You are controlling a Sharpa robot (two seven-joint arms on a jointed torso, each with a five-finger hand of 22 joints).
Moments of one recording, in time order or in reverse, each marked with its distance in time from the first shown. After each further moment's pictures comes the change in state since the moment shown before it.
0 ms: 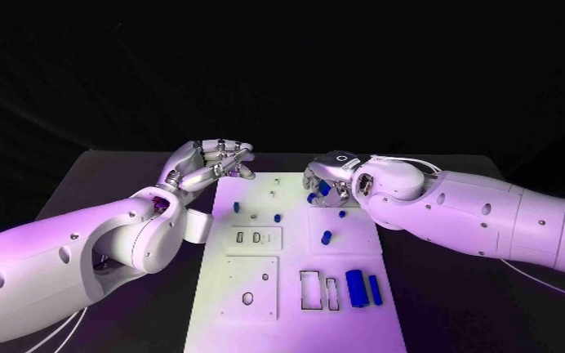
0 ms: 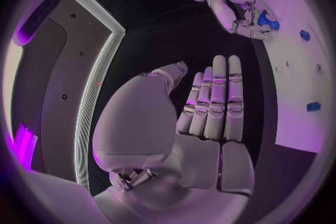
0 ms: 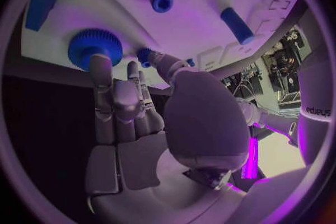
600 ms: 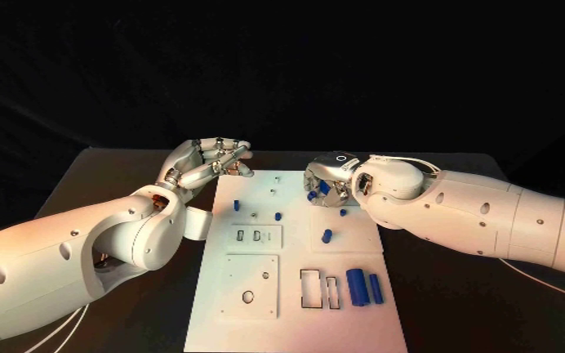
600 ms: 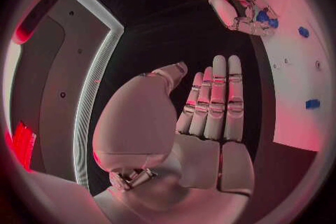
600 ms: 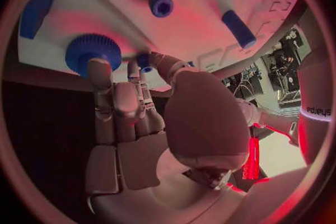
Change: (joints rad) left arm 0.001 0.001 0.000 -0.009 0.021 -0.003 0.000; left_hand -0.004 0.004 0.000 0.000 0.000 0.000 0.000 0.000 0.001 0.000 0.000 0.000 0.000 -0.002 0.002 0.000 0.002 0.000 0.000 0.000 0.000 0.000; right arm -0.003 0.006 0.001 -0.007 0.003 0.012 0.002; right_hand 0.013 0.013 0.018 0.014 0.000 0.037 -0.004 0.016 0.020 0.013 -0.001 0.000 0.009 0.000 0.000 0.047 0.033 0.000 0.010 -0.003 0.043 0.056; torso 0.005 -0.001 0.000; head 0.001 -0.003
